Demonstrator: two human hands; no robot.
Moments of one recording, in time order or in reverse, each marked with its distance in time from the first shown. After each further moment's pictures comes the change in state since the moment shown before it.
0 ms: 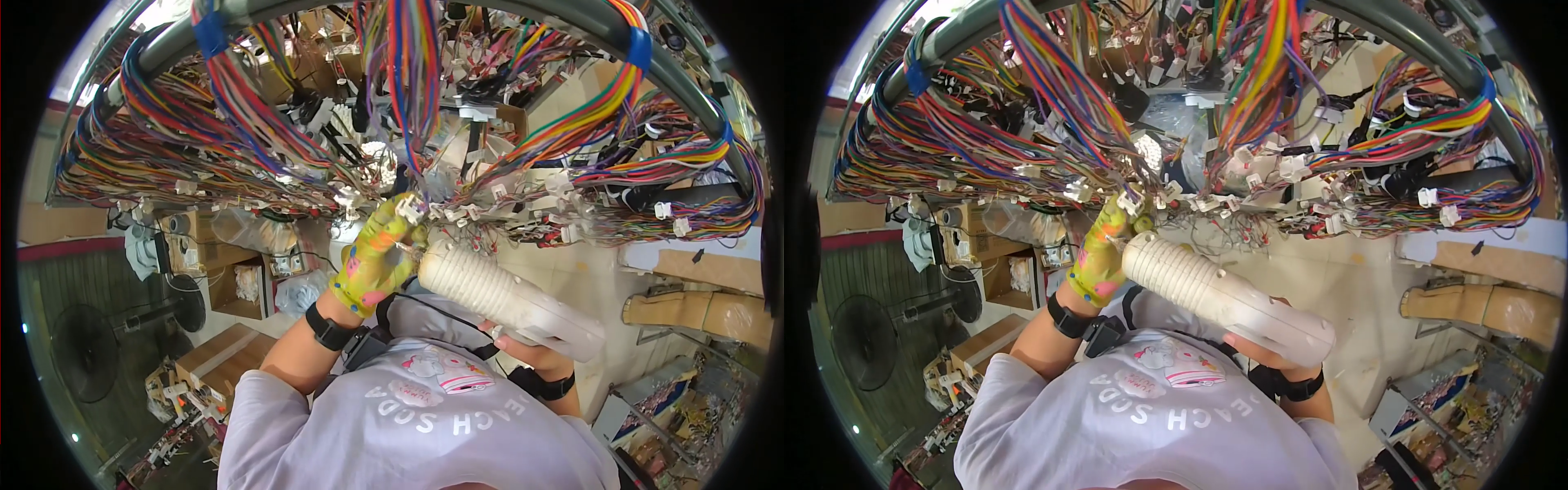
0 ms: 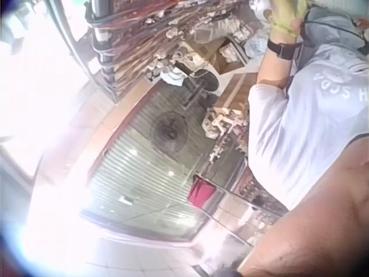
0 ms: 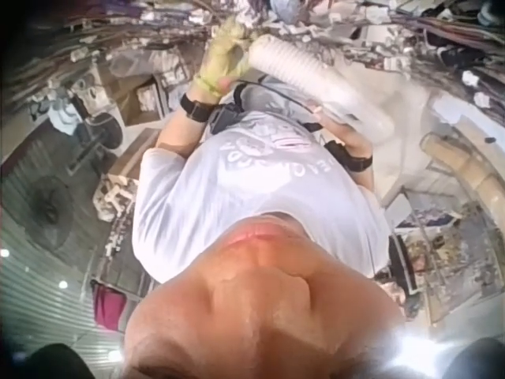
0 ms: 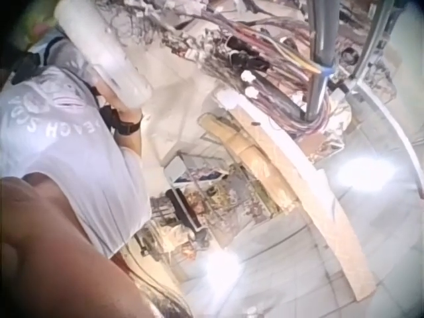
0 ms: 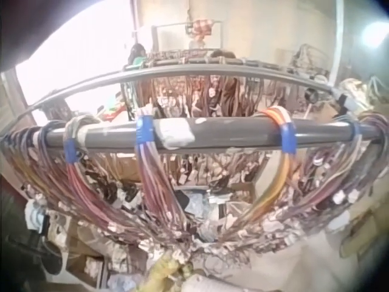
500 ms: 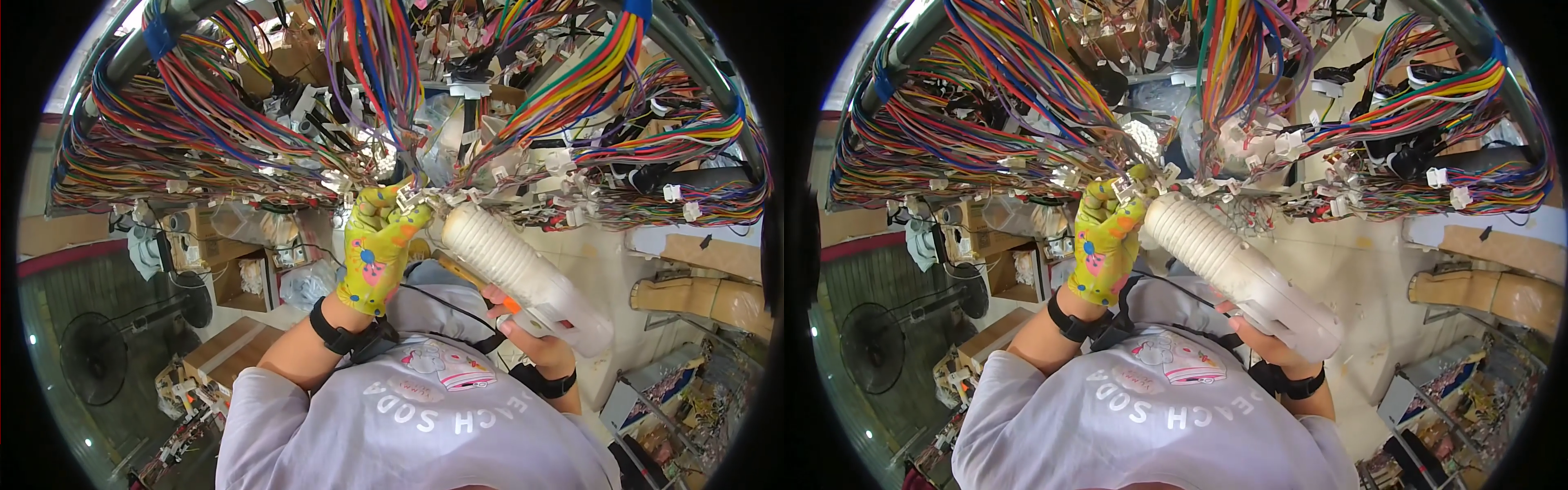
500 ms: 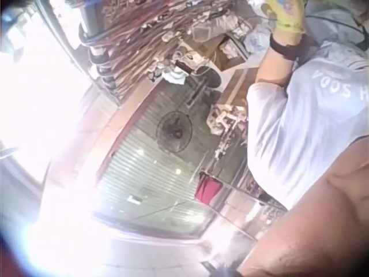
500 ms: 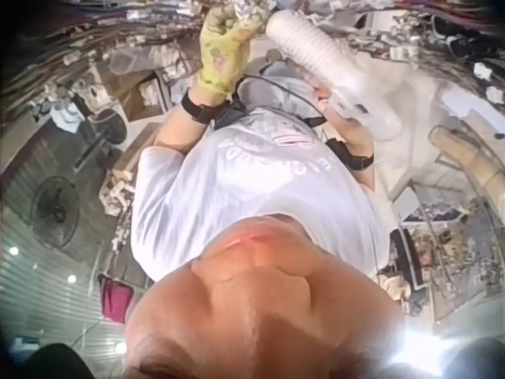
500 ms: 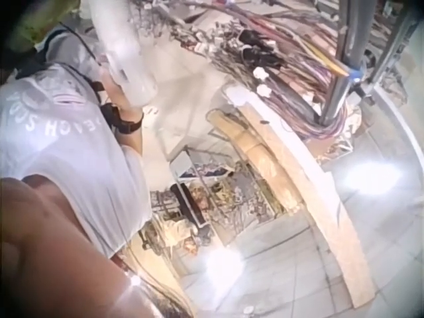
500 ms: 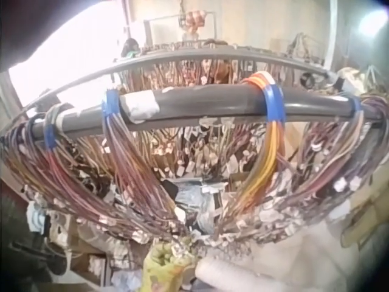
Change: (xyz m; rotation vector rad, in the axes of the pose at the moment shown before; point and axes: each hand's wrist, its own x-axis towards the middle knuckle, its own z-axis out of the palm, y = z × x) left_hand 0.006 -0.025 0.021 0.348 0.145 0.378; right_hand 0.007 -0.014 0.009 0.529 0.153 -0.069
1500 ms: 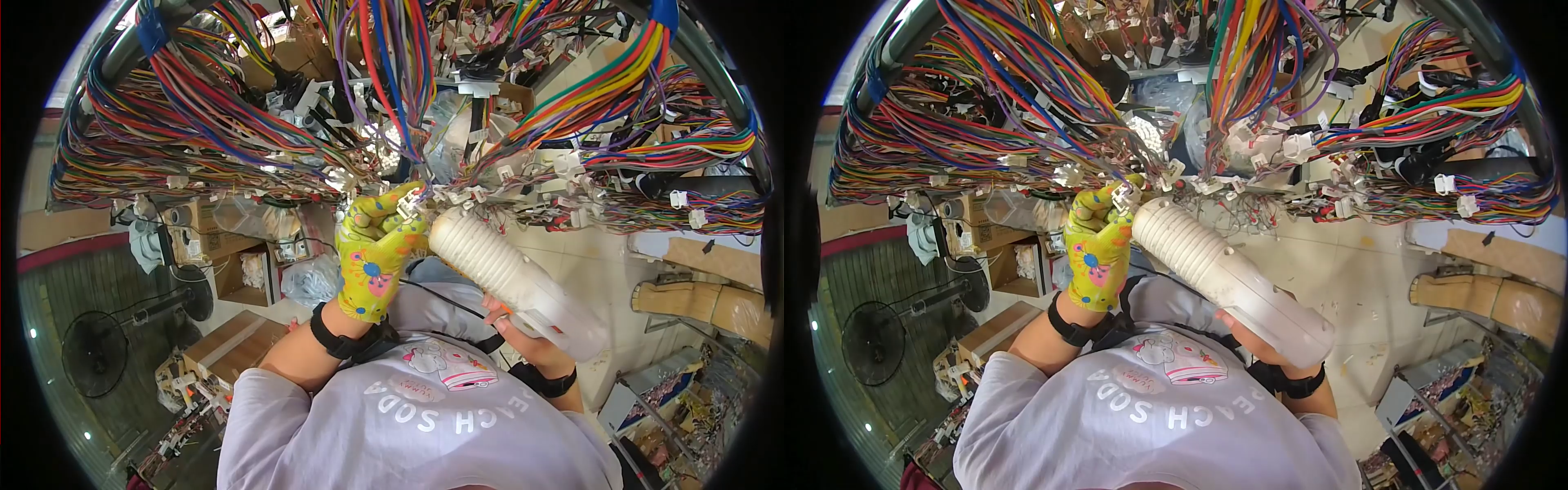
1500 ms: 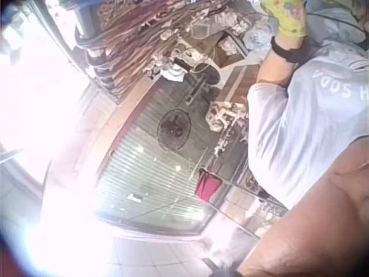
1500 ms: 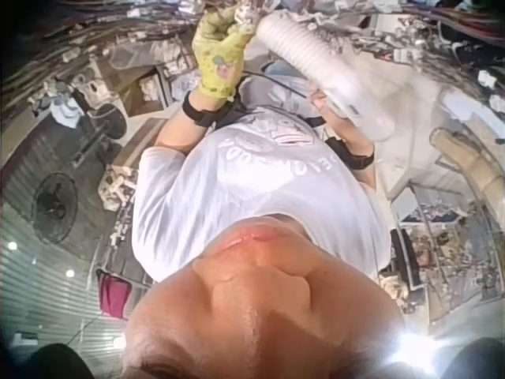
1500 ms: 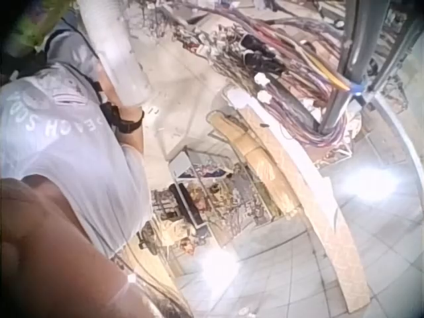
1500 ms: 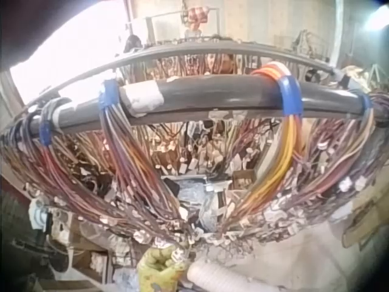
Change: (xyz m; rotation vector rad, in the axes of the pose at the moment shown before) left_hand -0.007 0.005 -0.005 0.117 -0.047 0.140; right_hand 0.006 0.011 -0.003 -0.519 -0.043 -0.030
